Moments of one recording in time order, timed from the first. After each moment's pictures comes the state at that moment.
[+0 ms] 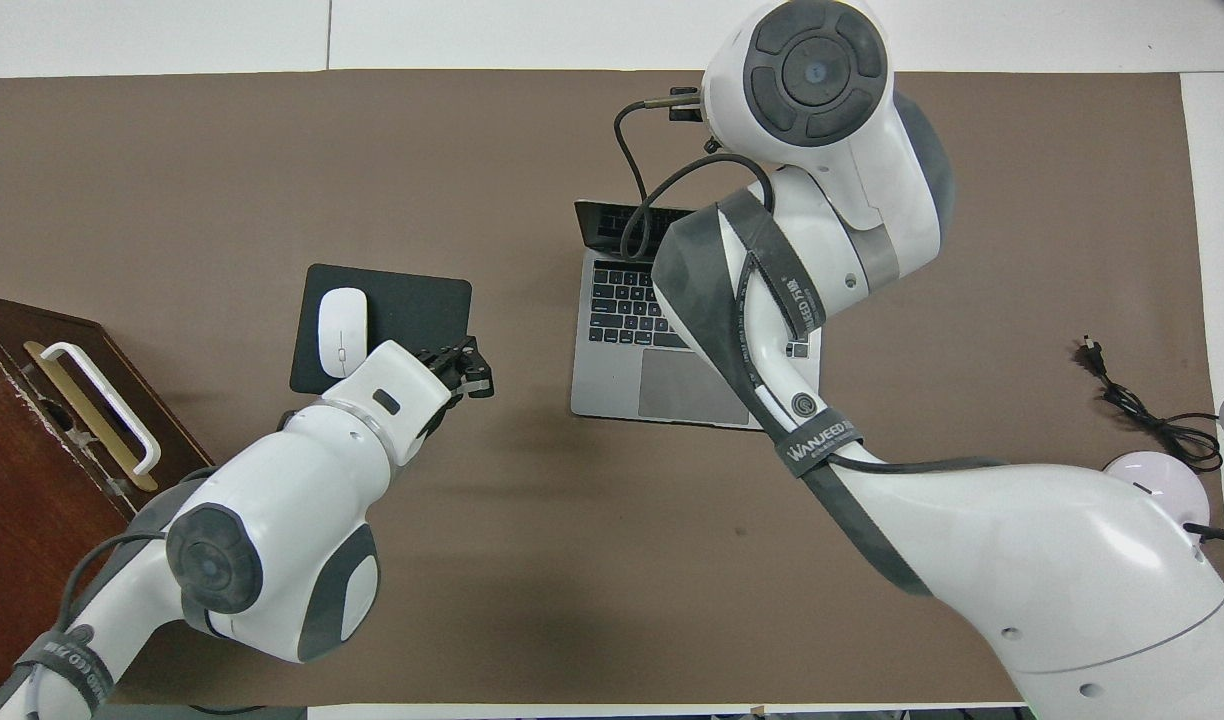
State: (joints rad) left arm -0.53 -0.09 0.00 -2.46 -0.16 2.98 -0.28; right arm 0.39 0.61 0.02 -1.12 -0.27 2.08 0.55
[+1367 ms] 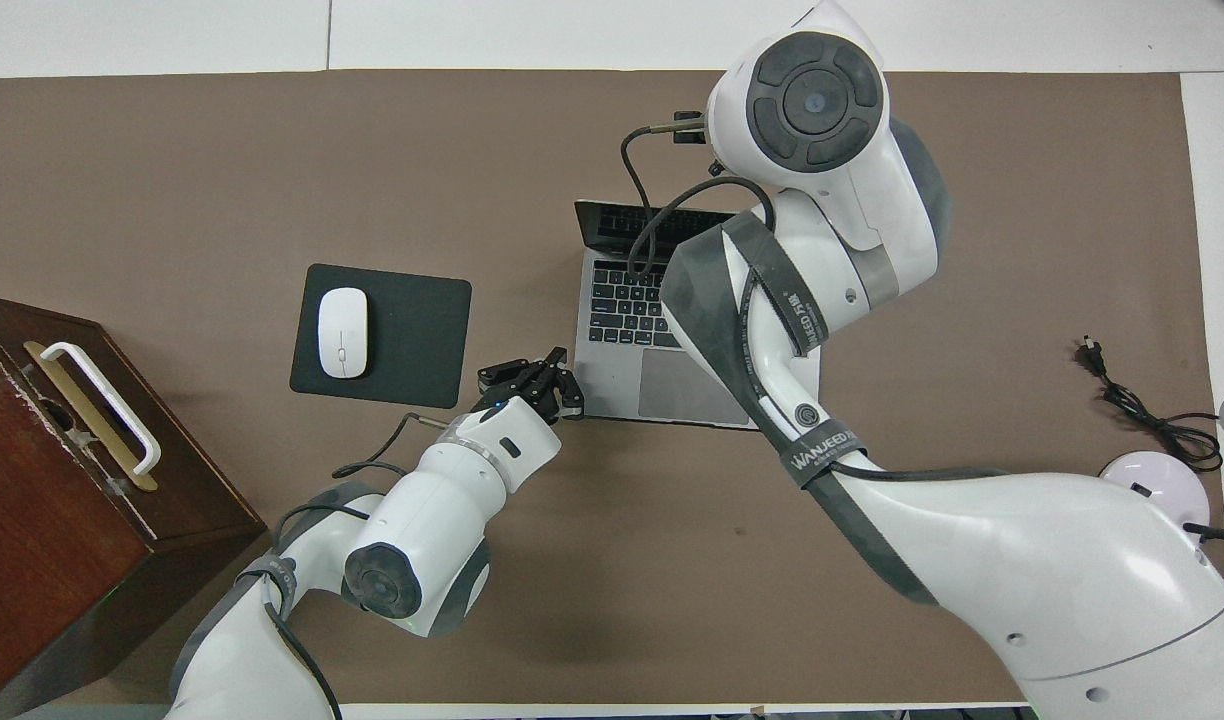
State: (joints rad) left arm -0.68 0.24 0.00 -2.45 -0.16 3.48 -0.23; right arm 0.39 0.56 0.02 -1.24 -0.27 2.14 0.55
